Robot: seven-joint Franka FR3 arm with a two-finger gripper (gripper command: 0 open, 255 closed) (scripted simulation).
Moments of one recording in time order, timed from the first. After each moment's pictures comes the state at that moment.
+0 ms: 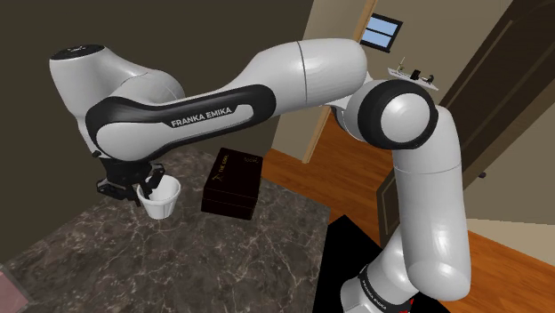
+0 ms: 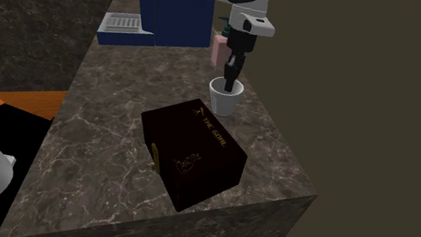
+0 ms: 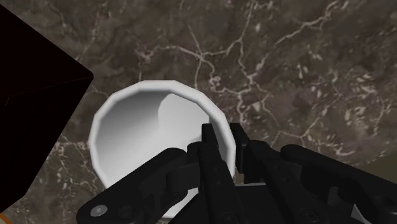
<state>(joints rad) 0.36 0.63 0.56 -1.44 -0.42 1.82 1.04</state>
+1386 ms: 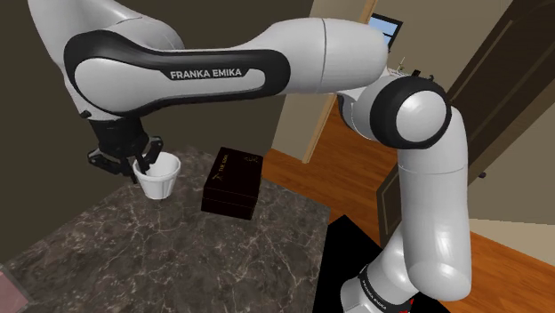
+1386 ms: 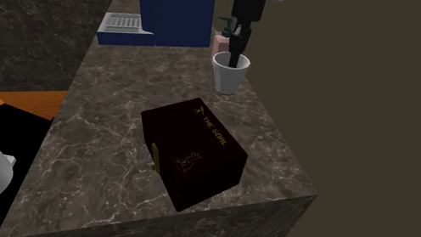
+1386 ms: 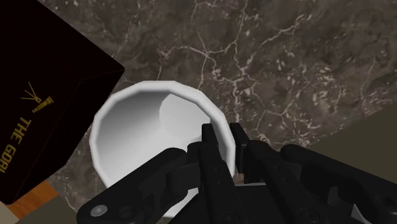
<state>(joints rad) 0.37 0.58 0.58 -1.31 -0.38 1.65 1.01</state>
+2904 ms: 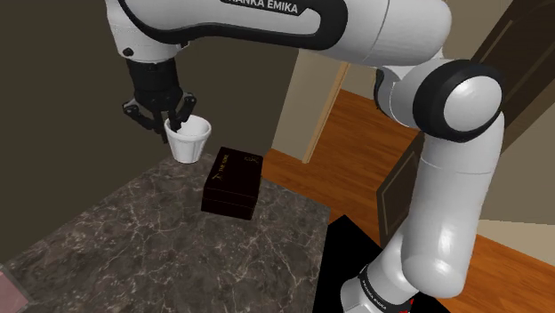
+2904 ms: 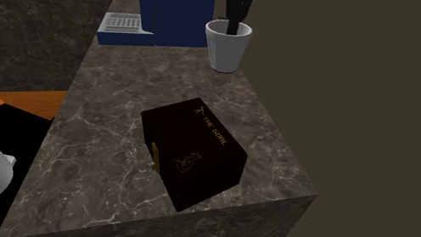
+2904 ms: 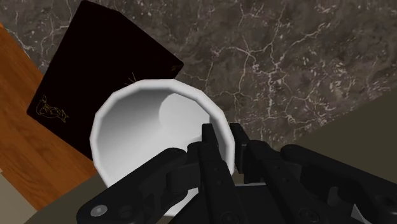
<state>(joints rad) 0.26 0.38 0.60 -1.34 -0.30 1.52 0.89</state>
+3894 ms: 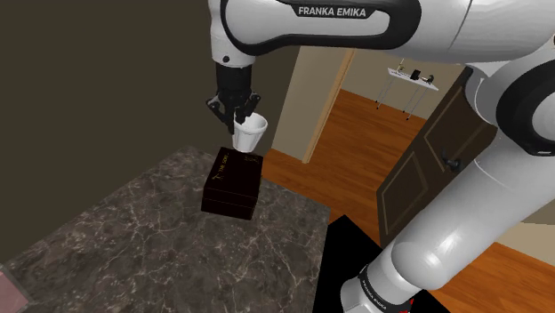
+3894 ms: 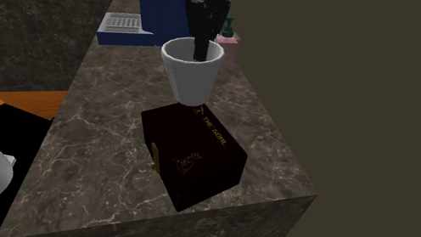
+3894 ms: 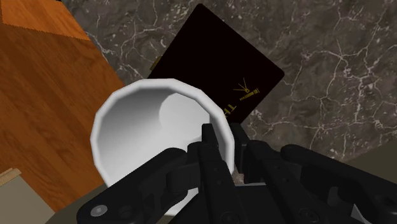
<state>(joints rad) 0.00 -0.03 0.51 -1.81 -0.11 1.68 0.59</state>
